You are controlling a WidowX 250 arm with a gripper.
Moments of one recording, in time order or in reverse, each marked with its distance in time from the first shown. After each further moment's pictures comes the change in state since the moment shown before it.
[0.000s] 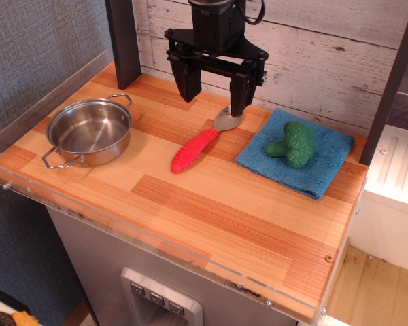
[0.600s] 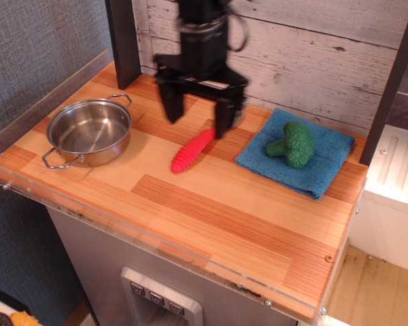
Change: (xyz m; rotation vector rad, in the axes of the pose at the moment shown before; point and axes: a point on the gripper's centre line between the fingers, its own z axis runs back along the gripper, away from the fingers) arm -0.020 0.022 -0.021 0.018 0.059 0.034
